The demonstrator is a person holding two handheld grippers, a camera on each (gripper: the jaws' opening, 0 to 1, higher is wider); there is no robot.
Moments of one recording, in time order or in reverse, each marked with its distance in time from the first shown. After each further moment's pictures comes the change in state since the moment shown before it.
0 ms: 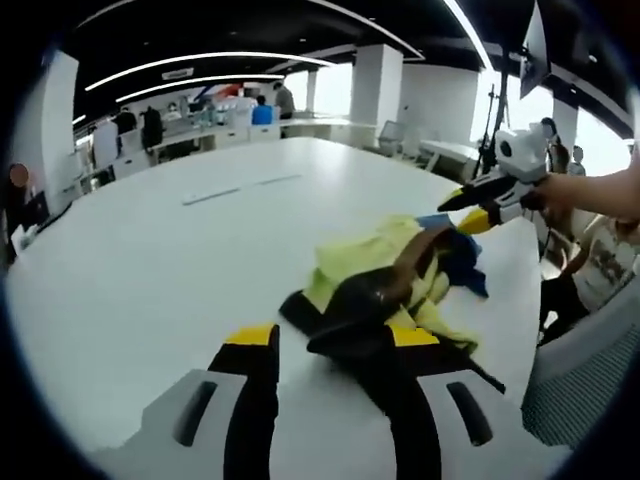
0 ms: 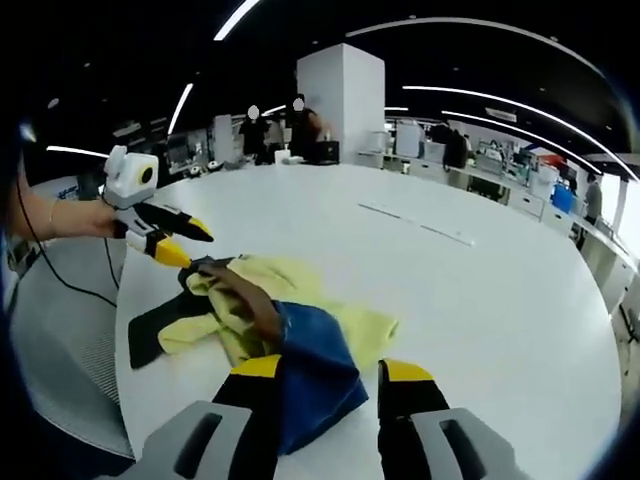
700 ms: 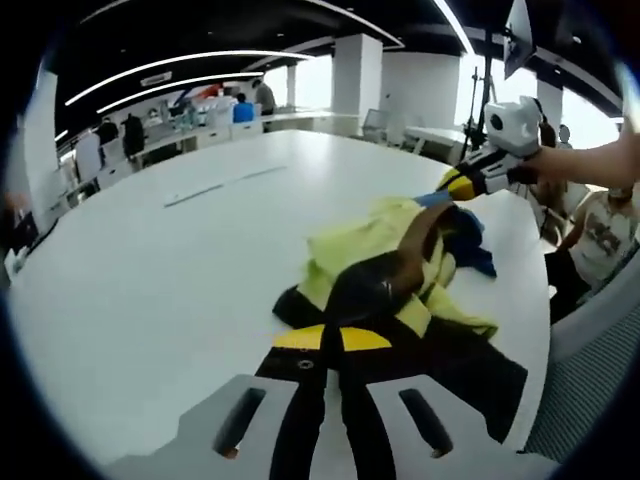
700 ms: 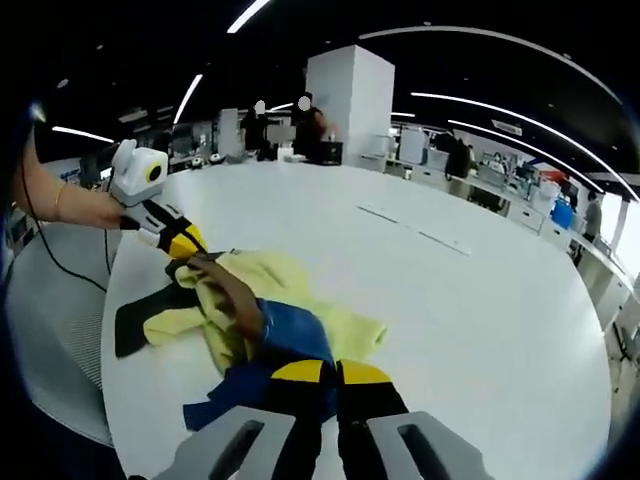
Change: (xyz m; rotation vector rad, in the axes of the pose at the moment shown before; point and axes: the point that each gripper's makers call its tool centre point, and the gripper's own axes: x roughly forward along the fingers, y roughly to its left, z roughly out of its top) left arm 0.016 0.000 -0.009 0.089 0.028 -0.039; right arm 0.002 -0.012 0.001 -0.058 -0.007 -0.025
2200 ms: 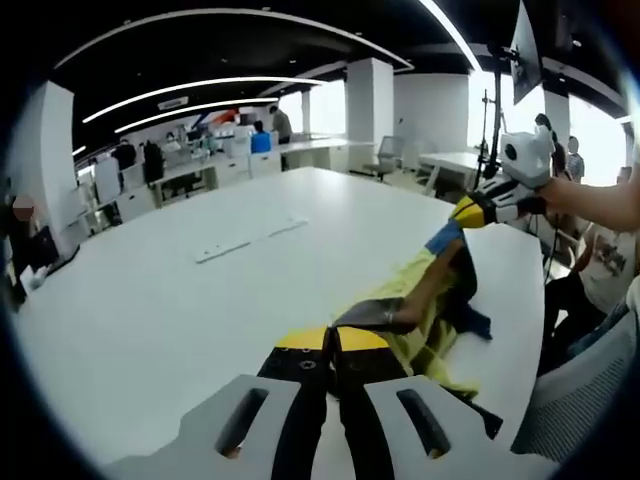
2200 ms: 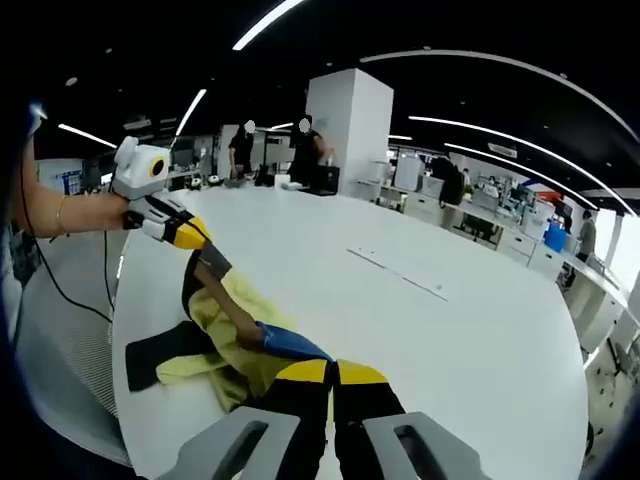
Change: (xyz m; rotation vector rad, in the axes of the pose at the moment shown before) left arm -0.038 0.024 0.094 -0.030 -0.142 0.082; right arm -0.028 -0.015 0.069 -0.043 -0.099 -0.034
